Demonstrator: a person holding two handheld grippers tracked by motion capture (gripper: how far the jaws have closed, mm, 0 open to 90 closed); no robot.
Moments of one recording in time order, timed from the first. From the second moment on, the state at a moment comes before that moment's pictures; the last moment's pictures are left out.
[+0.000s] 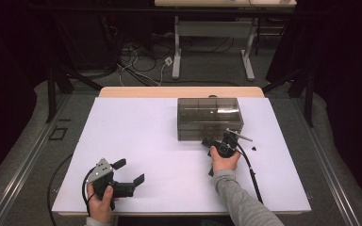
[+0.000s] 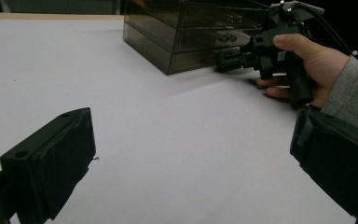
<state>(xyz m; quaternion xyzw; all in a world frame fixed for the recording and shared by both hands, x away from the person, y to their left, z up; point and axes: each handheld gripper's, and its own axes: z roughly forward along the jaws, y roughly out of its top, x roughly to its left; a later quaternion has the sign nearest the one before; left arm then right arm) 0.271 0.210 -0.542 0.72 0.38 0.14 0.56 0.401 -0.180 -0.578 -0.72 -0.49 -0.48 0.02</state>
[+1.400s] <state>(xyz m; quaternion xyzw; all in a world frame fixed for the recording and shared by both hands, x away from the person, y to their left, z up) 0.272 0.209 -0.543 0.72 0.38 0.14 0.56 0.399 -0.184 -0.577 -0.72 -0.49 -0.48 0.04</state>
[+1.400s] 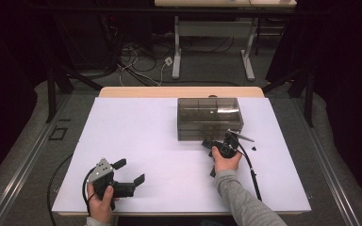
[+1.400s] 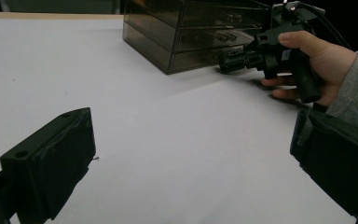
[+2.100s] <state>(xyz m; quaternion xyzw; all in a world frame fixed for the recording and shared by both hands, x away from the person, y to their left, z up) 0.271 0.209 -0.542 0.72 0.38 0.14 0.56 0.401 -0.179 -0.582 -0.74 -0.46 -0.50 0.03</state>
